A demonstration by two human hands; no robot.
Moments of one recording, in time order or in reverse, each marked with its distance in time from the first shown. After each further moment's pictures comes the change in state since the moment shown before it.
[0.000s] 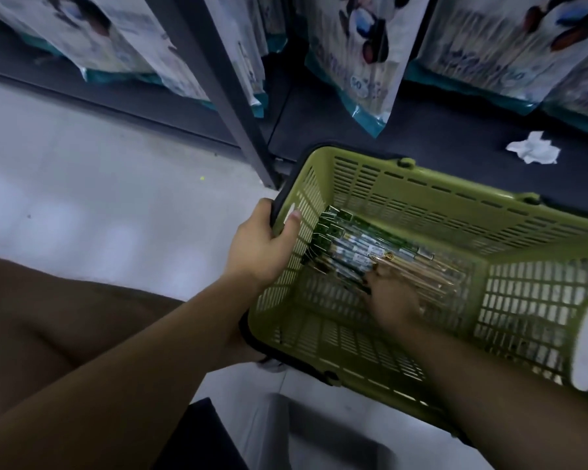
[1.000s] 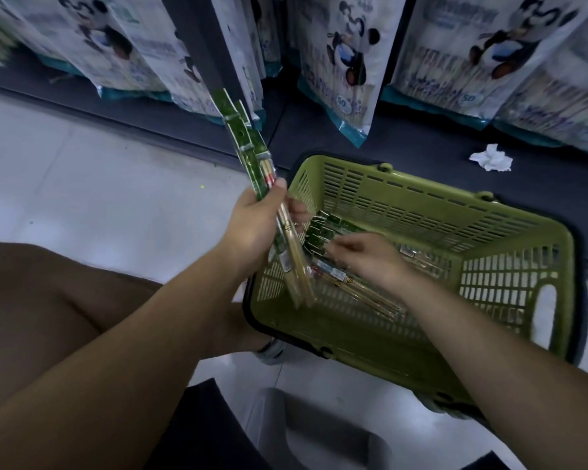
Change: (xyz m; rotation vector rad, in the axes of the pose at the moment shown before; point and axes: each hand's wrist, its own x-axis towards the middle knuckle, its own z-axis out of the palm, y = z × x) left_hand -0.018 0.054 -0.032 -0.784 -0.133 -0.166; right_hand -0.036 -0.044 -0.113 0.943 -0.038 -0.039
